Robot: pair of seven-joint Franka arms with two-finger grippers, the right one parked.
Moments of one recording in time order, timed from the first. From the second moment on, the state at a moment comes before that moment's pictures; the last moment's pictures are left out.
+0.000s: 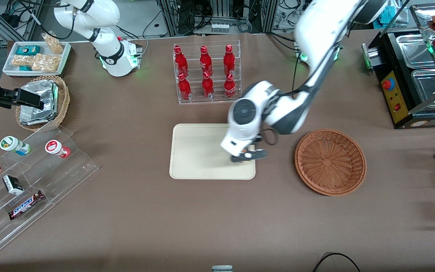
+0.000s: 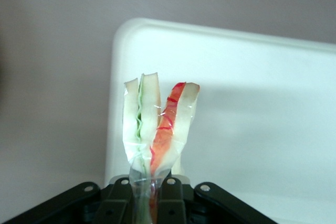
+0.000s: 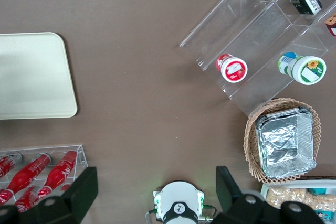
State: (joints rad) arm -0.55 0.66 -0.23 -1.48 0.13 2.03 -0.90
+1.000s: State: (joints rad) arm -0.66 0.76 -0.21 -1.38 0.13 2.14 -0.93
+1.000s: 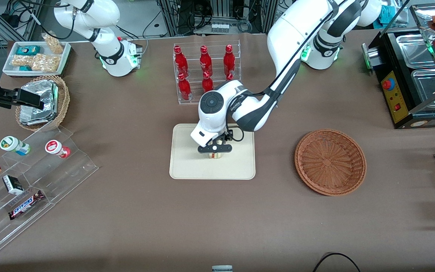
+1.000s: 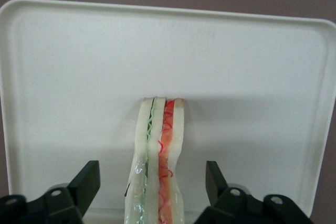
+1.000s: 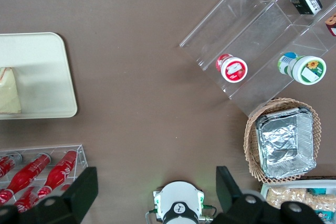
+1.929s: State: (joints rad) arm -0.24 0.23 -0.09 -1.35 0.08 1.34 -0.40
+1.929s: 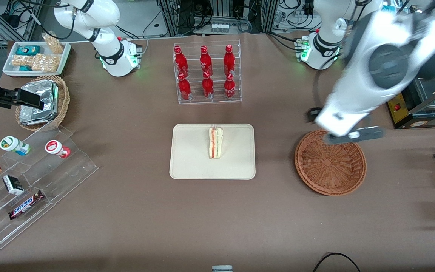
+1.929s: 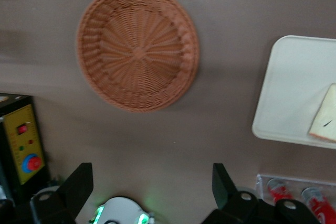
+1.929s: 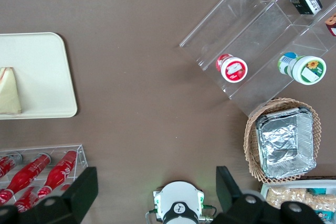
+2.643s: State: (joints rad) arm -0.02 0.10 -0.12 -1.39 0.11 1.17 -0.09
